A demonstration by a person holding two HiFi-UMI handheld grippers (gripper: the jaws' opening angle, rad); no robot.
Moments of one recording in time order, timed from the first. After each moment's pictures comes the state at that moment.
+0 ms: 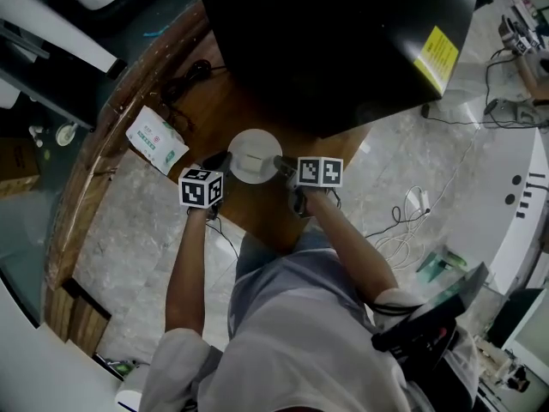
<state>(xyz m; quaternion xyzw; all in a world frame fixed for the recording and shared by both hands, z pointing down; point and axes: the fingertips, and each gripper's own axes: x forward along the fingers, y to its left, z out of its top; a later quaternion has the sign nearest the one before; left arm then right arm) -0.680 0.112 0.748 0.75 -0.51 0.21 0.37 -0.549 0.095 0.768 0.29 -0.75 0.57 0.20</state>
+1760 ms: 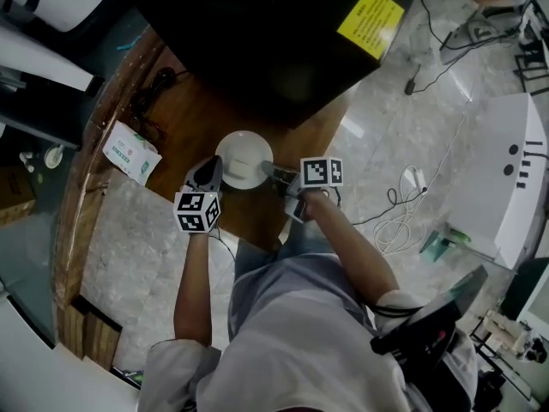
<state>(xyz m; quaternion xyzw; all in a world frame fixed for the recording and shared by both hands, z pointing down) -0.579 0.106 0.711 0.78 -0.55 0.16 0.27 -0.469 0.110 0.732 0.19 -0.72 0.67 0.07</state>
